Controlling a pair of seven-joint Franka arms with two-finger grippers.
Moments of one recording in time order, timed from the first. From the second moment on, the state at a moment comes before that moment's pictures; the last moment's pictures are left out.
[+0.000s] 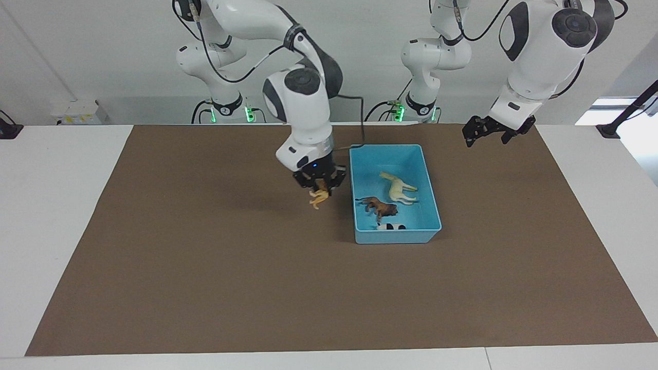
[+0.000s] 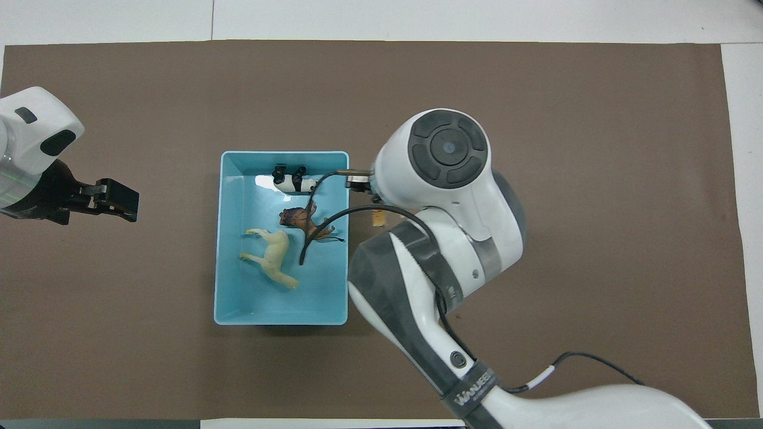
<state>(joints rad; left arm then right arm) -0.10 0.00 -0.02 -1.67 0.04 1.51 -0.09 0.67 0.36 -0.05 -1.51 0.18 2.13 0.70</state>
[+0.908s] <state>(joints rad) -0.09 0.01 -0.02 -1.67 0.03 1.50 -0.08 0.71 0.35 -0.12 -1.46 0.19 2.11 0.90</state>
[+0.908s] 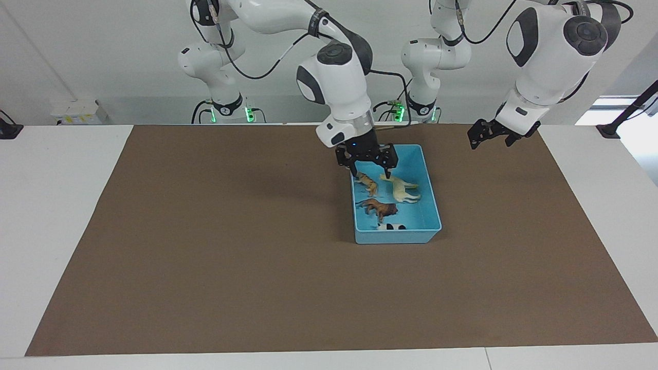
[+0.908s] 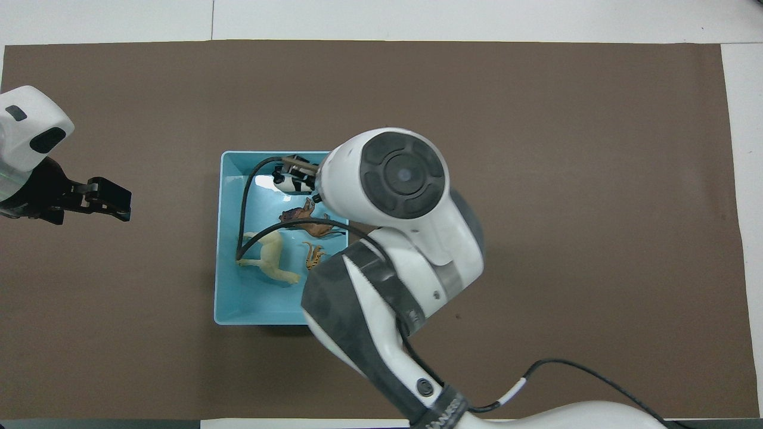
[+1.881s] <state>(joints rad) -0.09 0.00 -0.02 -1.64 0.02 1.51 -0.08 0.14 0.14 -0.13 -1.47 0.06 1.54 -0.01</state>
